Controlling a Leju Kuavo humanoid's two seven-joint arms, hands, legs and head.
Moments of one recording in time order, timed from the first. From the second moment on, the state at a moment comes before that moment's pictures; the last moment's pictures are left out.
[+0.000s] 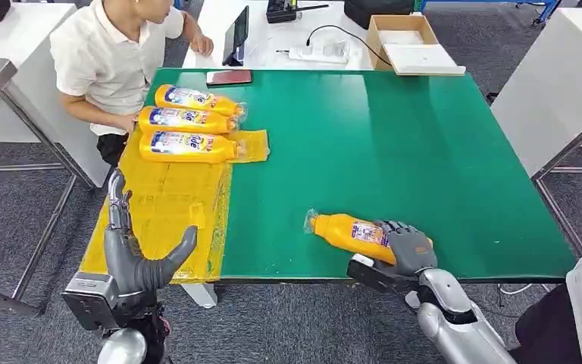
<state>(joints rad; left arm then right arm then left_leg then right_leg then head) 0.05 -0.13 -0.30 -1.74 -0.12 0.48 -0.42 -0.19 -0.33 0.35 -1.08 0.86 -0.05 0.09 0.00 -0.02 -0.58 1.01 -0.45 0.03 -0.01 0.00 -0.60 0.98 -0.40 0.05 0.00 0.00</state>
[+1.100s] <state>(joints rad) 0.11 -0.12 -0.29 -1.71 0.18 0.39 -0.35 -0.07 -0.07 0.18 -1.42 0.26 -0.11 -0.43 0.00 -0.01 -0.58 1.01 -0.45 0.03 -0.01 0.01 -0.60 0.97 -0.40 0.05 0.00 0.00</state>
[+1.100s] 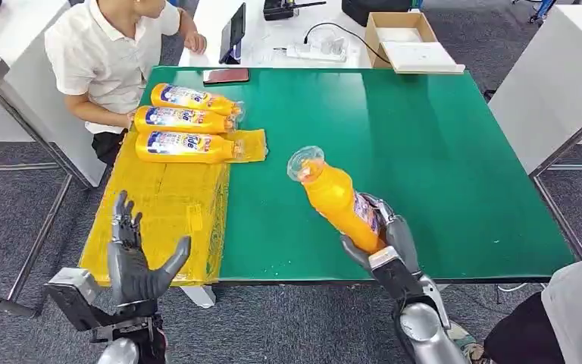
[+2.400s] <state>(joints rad) 0.07 -0.13 -0.43 -1.59 0.48 0.01 -0.29 -0.19 0.11 0.58 -1.11 0.29 -0.09 -0.50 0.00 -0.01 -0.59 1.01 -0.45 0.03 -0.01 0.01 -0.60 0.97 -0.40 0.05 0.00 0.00</state>
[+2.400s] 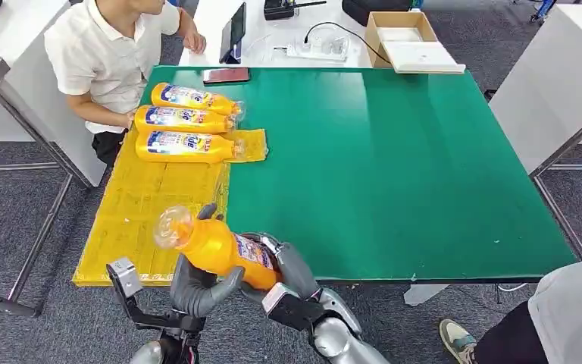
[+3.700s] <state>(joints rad) 0.00 -0.10 -0.38 -1.50 0.17 0.26 -0.33 -0.16 0.11 0.64 -1.14 0.41 -0.25 -0.59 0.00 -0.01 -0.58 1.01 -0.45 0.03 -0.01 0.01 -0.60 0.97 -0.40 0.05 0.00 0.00</state>
